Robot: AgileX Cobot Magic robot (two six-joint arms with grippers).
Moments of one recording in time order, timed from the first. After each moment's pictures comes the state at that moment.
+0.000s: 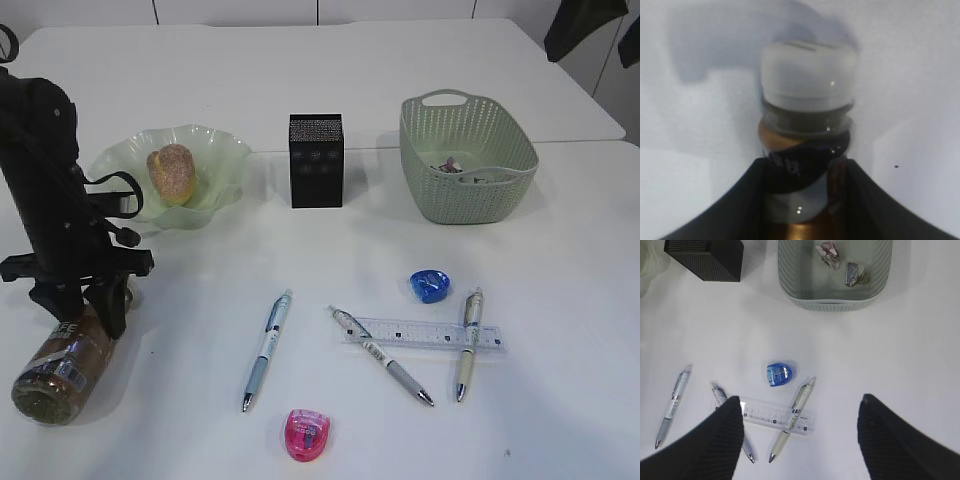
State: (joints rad) left arm -0.19 2.13 -1.43 -0.14 1.13 -0.10; right arm 0.08 1.58 -1.68 0.11 1.25 0.06
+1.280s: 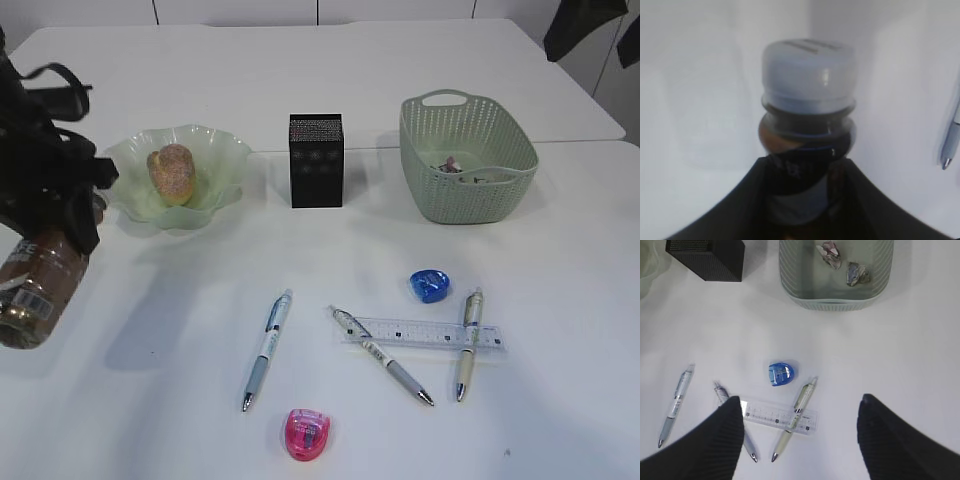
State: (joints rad) left arm -0.19 1.86 -1.45 -0.13 1.19 -0.08; right arm 0.08 1.58 -1.68 0.11 1.25 0.06
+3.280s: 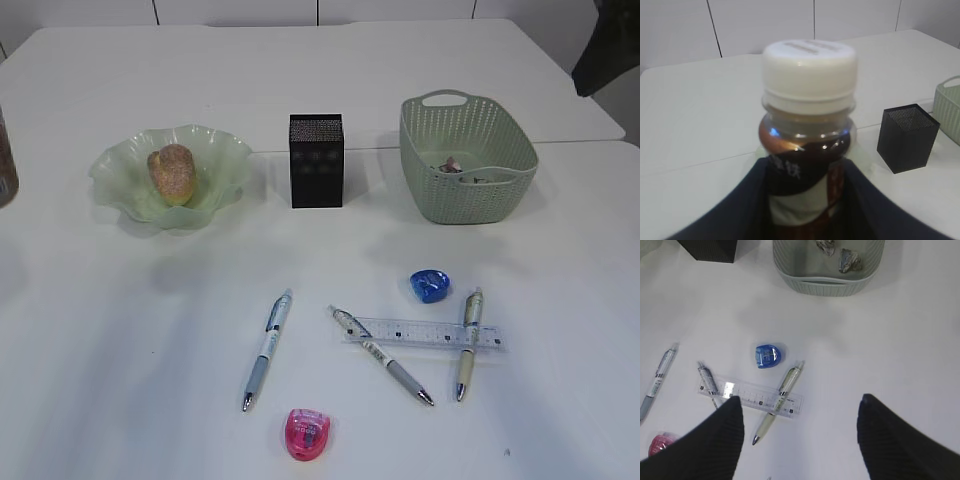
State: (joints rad) left arm -0.19 1.04 -0.67 0.07 -0.08 -0.06; right arm 0.08 1.44 -1.48 0.09 1.17 -0.01
